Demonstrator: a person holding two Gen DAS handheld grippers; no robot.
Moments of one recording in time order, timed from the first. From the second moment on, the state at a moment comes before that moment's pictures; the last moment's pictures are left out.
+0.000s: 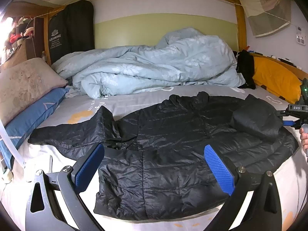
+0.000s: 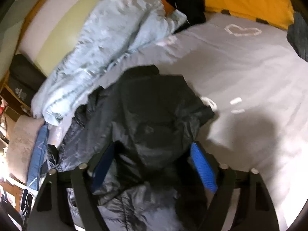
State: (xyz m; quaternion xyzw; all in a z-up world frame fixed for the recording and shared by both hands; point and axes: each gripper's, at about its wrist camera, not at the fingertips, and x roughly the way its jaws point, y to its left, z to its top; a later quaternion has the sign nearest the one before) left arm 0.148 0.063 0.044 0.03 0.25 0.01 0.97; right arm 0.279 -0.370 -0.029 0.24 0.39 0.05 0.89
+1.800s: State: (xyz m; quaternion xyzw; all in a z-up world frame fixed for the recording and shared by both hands) left arm 0.136 -0.102 0.032 0.13 0.28 -0.19 0.93; right arm 0.223 -0.325 0.043 0.06 0.32 0.02 0.94
